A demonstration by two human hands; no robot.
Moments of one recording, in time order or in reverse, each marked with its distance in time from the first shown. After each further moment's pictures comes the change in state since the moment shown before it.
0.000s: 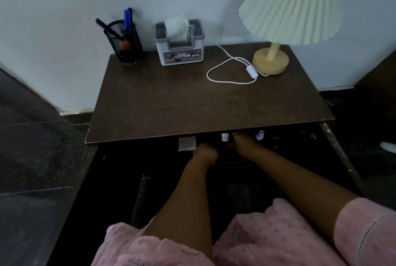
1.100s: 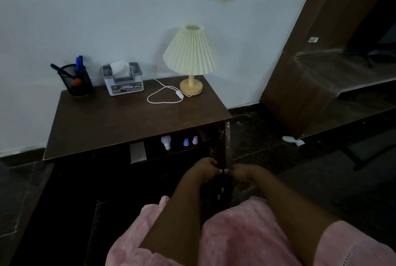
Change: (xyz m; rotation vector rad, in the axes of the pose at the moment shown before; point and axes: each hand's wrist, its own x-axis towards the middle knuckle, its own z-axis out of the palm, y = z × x) left_hand -0.166 0.051 0.094 0.165 -0.357 0.273; right_hand -0.235 0.063 -0.064 0.382 -0.178 0.567
